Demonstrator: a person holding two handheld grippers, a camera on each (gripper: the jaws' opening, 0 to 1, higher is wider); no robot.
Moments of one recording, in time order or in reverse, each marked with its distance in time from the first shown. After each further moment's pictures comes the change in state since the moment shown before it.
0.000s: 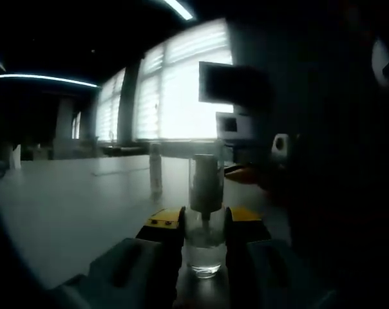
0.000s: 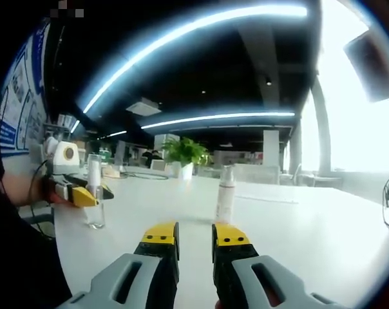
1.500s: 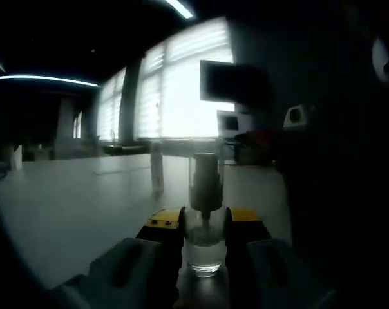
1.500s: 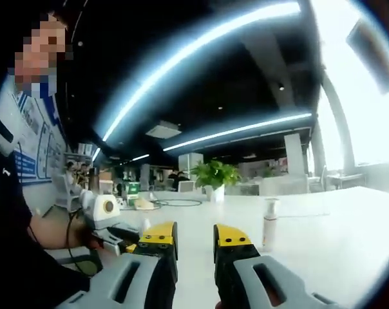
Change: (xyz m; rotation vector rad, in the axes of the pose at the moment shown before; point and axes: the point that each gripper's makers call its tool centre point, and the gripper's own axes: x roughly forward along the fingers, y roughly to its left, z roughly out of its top) left arm 0.000 -0.001 0.000 0.009 0.009 0.014; right arm -0.006 0.071 0.075 0.128 -0.115 0.181
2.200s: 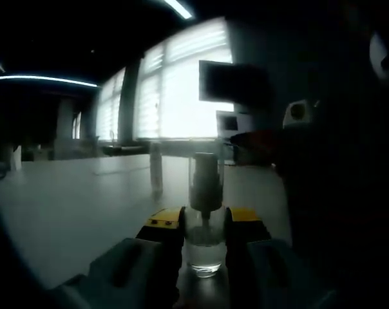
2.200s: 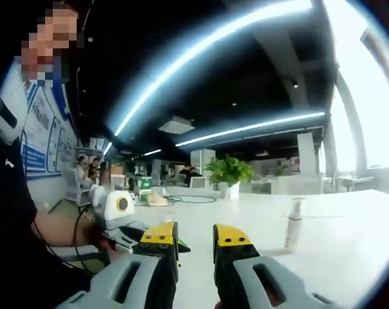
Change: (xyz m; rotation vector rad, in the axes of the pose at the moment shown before) left arm 0.000 -0.003 0.000 -0.004 -0.001 -0.007; right arm 0.020 0.035 -0.009 -0.026 0.029 0.079
